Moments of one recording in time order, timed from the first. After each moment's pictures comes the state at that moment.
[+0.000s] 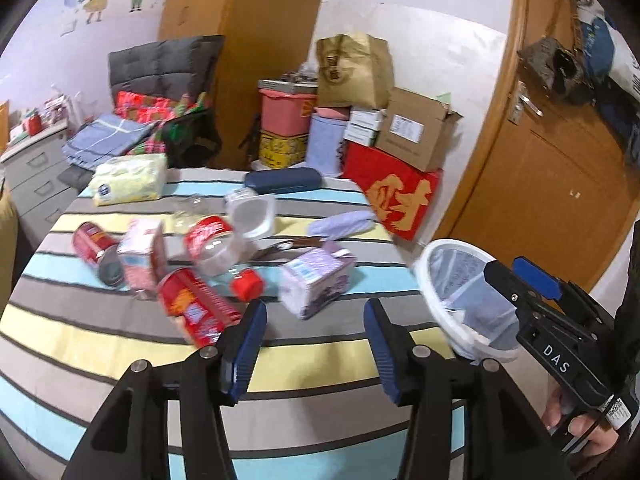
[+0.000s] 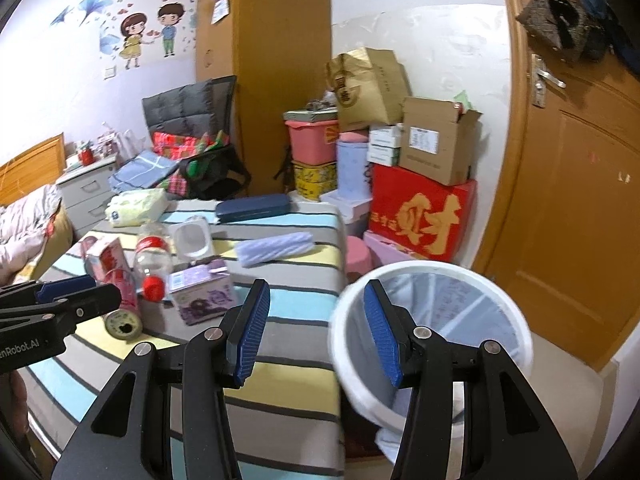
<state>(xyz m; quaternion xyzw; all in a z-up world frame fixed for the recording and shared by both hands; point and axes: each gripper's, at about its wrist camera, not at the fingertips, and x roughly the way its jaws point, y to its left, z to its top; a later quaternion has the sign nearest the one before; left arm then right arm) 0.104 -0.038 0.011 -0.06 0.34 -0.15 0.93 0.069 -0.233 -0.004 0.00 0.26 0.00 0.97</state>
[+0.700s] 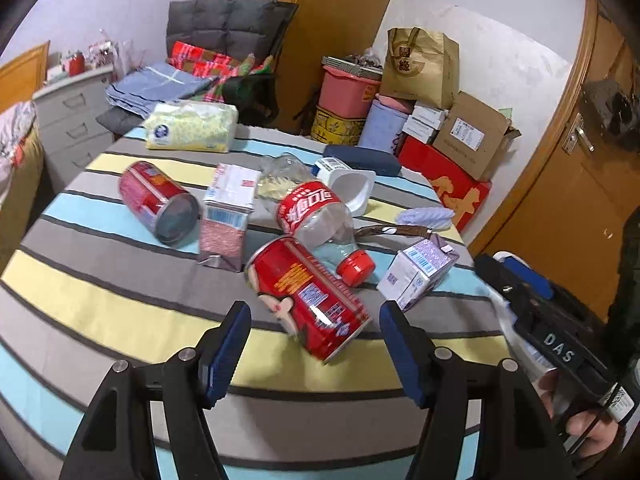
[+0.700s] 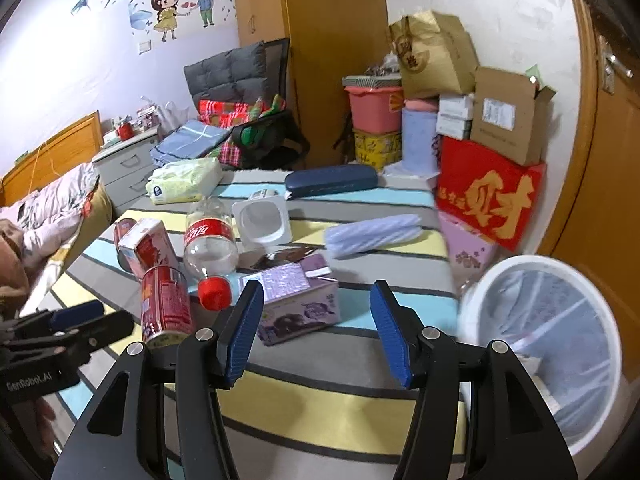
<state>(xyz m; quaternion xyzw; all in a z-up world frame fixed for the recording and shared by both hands) 0.136 0.034 -0.034 -0.12 0.39 -0.09 0.91 0.118 -0.173 -0.026 0.02 0.32 0.09 0.94</state>
